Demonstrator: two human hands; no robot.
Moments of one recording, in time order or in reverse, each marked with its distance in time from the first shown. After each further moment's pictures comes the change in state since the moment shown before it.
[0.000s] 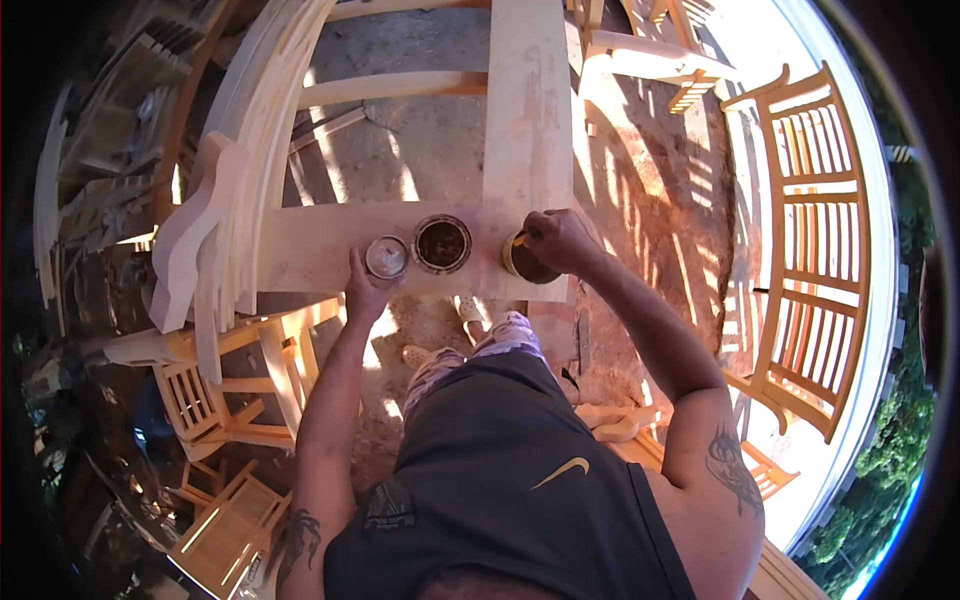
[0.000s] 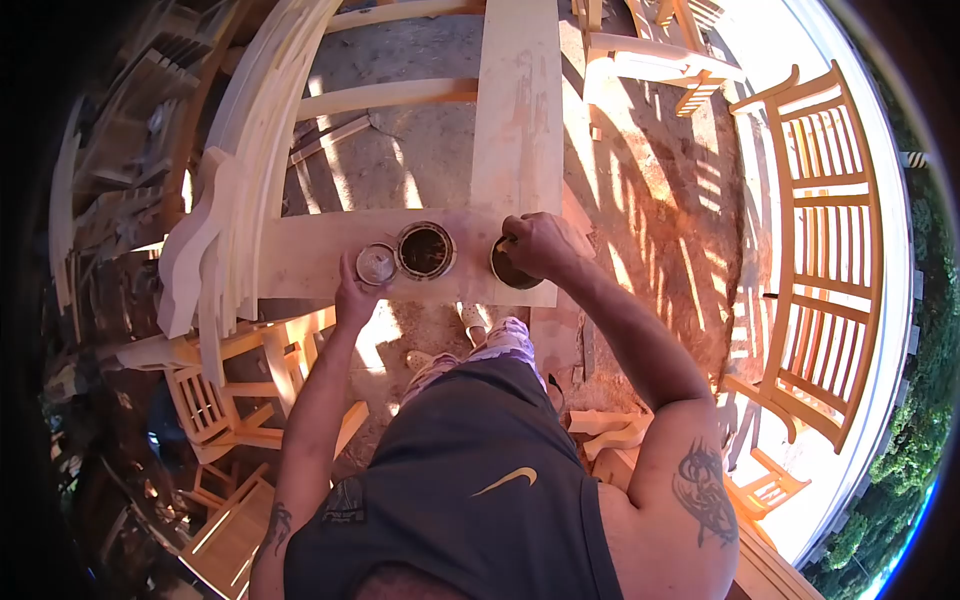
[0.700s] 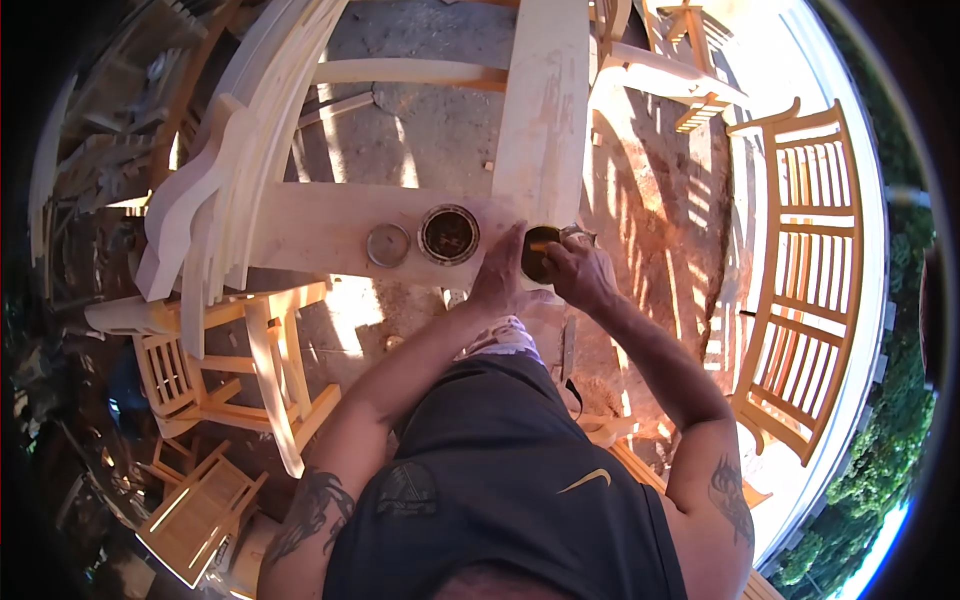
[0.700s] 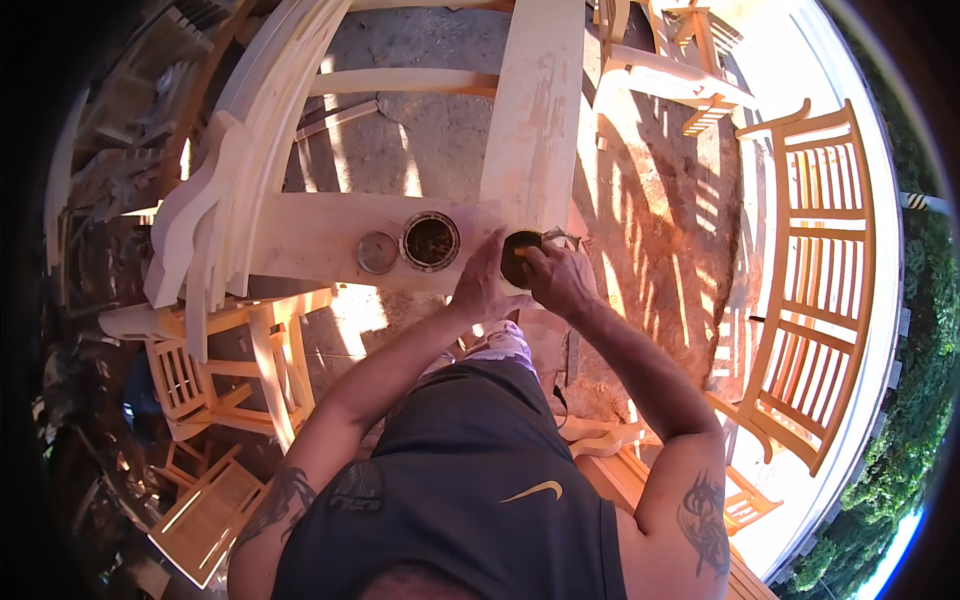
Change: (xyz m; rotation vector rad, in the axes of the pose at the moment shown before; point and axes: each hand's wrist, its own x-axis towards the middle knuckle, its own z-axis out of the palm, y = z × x) left_hand -0.031 0.182 0.140 -0.132 -0.180 0.525; right_hand -0.052 -0.001 0.008 -0.110 0.113 -0.162
